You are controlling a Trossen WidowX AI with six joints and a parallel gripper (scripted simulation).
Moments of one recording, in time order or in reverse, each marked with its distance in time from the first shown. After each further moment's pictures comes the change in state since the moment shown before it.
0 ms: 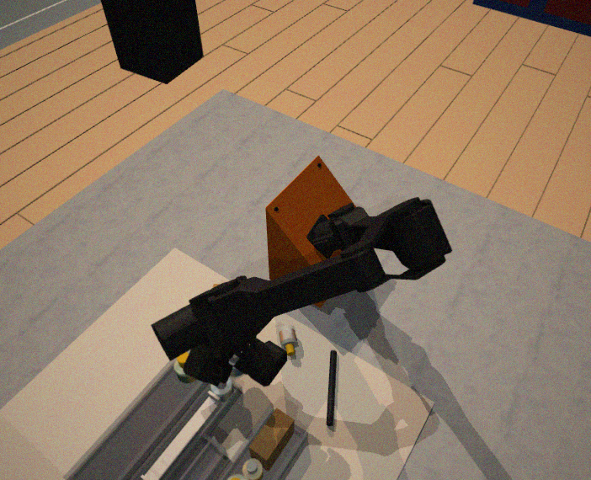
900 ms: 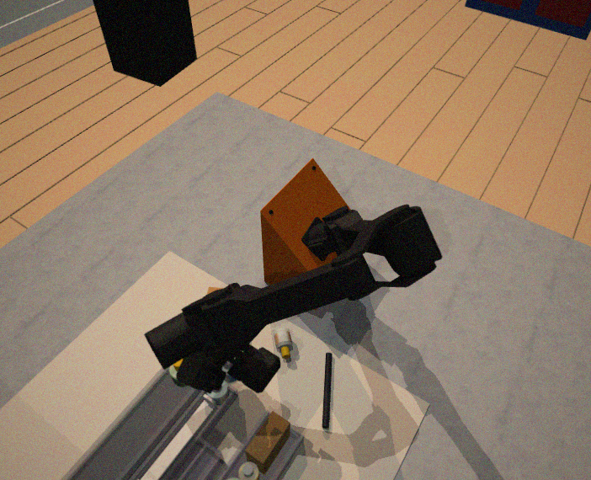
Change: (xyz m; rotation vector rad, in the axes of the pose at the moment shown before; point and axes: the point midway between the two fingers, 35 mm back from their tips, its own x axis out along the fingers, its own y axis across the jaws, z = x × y) arm 0.006 -0.001 0.004 0.008 0.005 0.003
